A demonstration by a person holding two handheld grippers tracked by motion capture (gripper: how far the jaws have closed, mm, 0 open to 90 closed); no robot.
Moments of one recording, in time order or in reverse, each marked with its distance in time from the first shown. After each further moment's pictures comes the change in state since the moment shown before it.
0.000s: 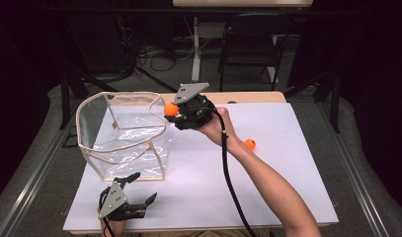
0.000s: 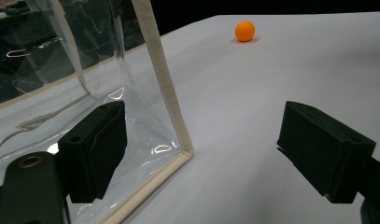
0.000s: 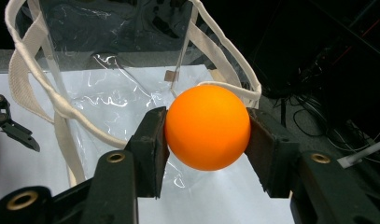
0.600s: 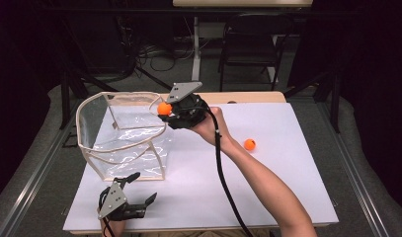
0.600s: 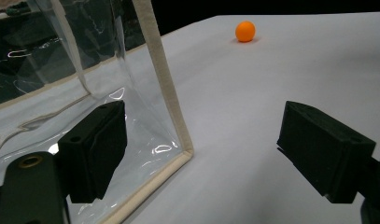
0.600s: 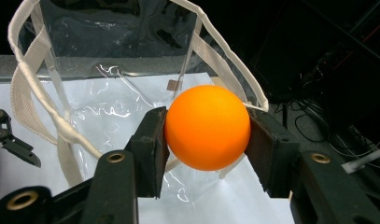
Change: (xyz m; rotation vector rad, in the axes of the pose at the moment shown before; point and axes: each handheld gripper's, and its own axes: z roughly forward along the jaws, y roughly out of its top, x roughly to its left) left arm 0.000 0.000 0.000 -0.001 0.001 0.000; right arm 0.005 0.010 0.010 -0.015 0.004 -0.001
